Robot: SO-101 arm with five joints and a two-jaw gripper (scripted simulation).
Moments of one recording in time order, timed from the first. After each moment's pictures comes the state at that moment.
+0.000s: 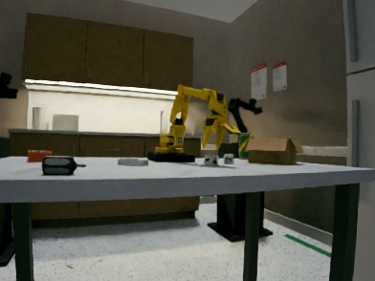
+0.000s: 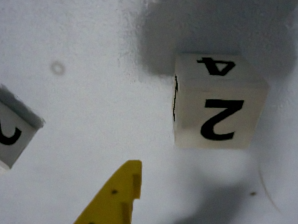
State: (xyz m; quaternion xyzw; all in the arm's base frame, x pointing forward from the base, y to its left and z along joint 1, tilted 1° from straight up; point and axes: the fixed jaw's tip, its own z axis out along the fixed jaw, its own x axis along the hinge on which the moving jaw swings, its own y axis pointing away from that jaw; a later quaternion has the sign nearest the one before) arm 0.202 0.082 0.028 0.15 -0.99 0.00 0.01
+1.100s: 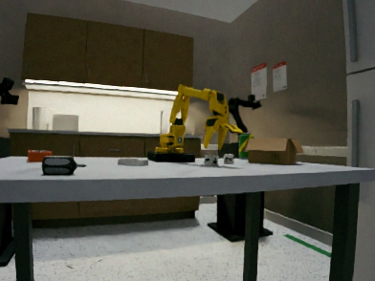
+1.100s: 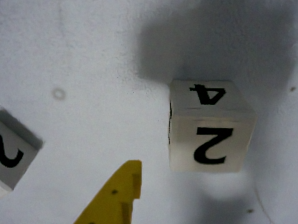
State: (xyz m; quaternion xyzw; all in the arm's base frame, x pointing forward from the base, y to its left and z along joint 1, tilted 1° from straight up) arm 0.213 0.083 0.026 0.15 -0.99 0.00 -0.02
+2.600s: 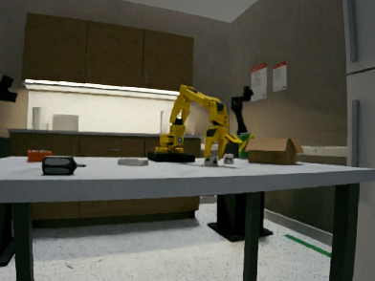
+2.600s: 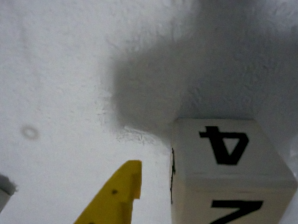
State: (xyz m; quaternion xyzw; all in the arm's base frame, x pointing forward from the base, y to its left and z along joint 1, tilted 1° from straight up) arm 0.215 0.084 -0.005 0.15 -0.99 0.00 -0.02
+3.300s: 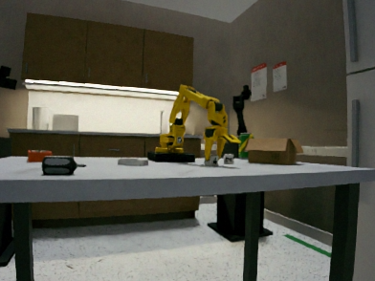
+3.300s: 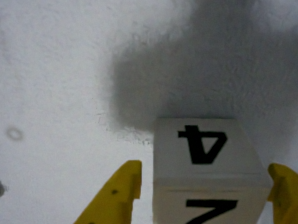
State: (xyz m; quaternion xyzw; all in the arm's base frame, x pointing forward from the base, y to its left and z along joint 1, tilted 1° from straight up) arm 0.218 0.077 -0.005 0.14 -0.99 0.00 -0.02
